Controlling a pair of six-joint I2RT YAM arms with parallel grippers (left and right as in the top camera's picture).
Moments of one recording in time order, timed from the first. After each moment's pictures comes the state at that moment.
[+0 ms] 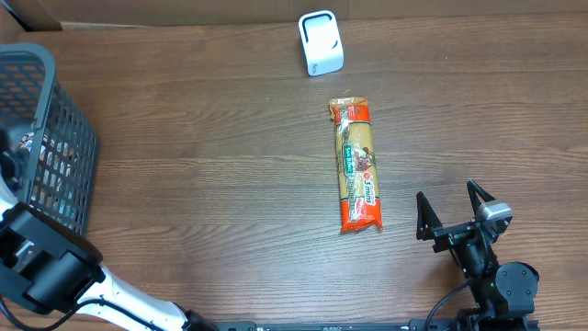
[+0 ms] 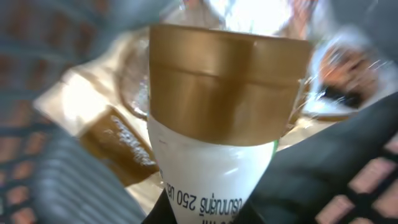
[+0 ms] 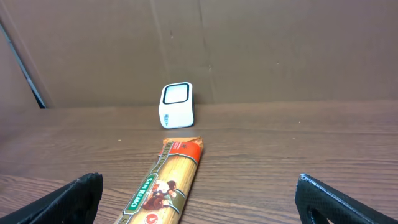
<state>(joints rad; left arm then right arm) 0.84 2.05 1.84 -0.99 -0.09 0.26 0.05 0.01 0.02 -0.01 -0.23 0.15</state>
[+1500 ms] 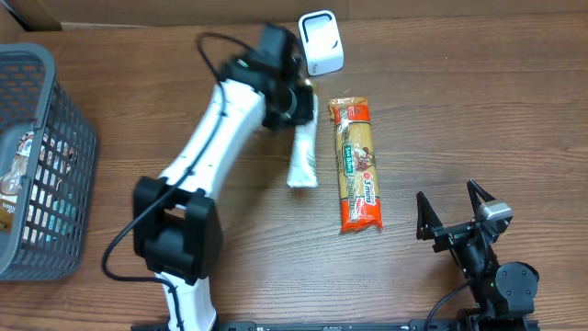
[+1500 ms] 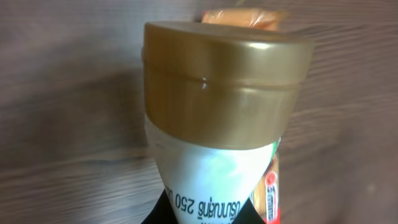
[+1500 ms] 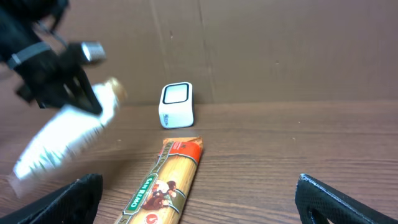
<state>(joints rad) -0.37 2.00 1.75 -0.96 0.26 -0.44 0.05 0.01 0.02 -0.01 -0.23 0.15</state>
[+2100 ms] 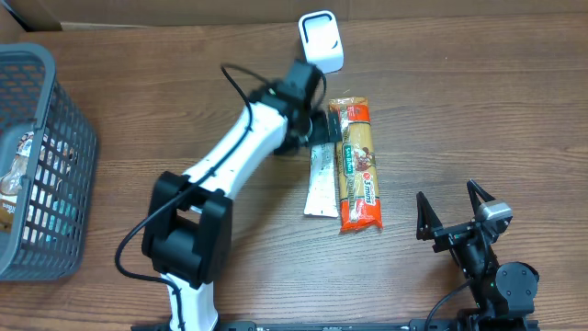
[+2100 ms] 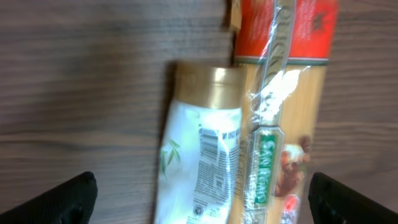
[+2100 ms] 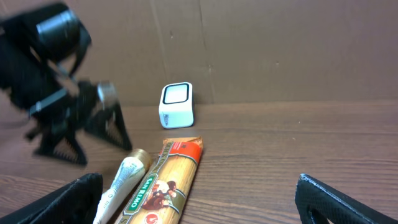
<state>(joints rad) -0.44 2.00 1.61 -0.85 0.18 -0.59 0.05 0.01 0.02 -0.01 -0.23 0.15</state>
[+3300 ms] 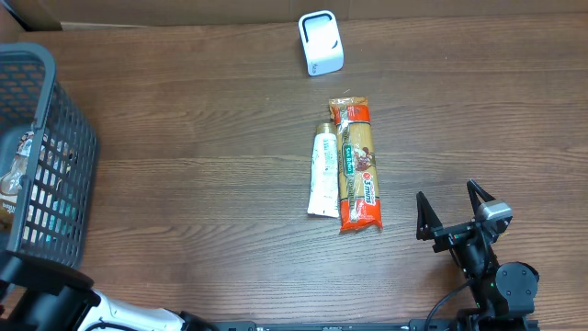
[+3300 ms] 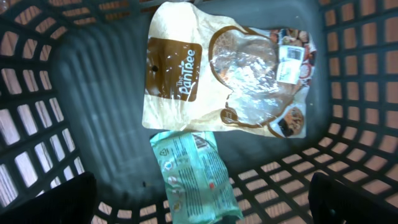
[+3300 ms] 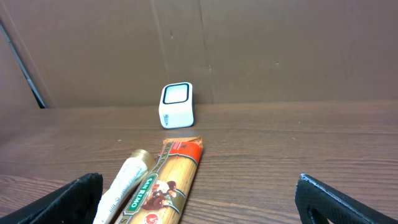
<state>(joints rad) 1.08 1.93 2.00 -1.28 0.16 -0.34 0.05 0.01 0.02 -0.01 -0.23 0.15</state>
